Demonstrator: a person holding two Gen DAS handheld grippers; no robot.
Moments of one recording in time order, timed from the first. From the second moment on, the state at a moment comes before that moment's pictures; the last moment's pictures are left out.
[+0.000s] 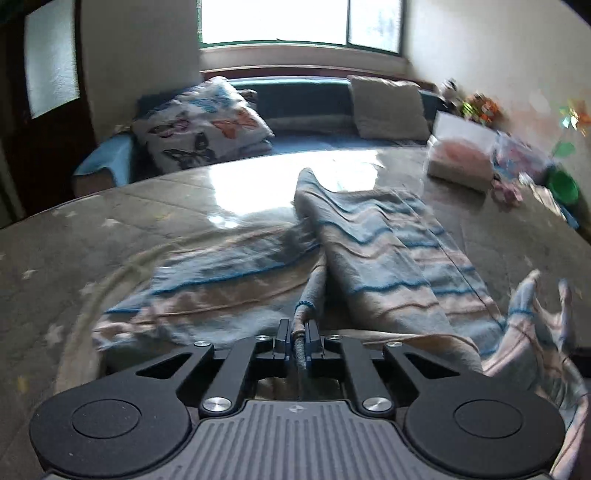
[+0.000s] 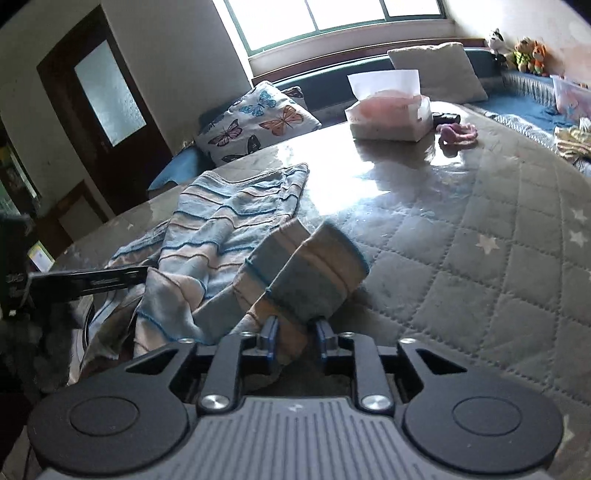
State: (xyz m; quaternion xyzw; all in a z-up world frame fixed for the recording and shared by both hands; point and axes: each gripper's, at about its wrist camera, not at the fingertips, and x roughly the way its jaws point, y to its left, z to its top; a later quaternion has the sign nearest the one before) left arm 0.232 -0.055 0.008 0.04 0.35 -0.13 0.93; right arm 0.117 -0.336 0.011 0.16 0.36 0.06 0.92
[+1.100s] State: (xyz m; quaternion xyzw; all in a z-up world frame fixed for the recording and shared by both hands) left arm 0.034 0.133 0.056 -0.12 0.32 0.07 0.94; right arm 0.081 -0.345 0.035 0.16 0.33 0.04 0.93
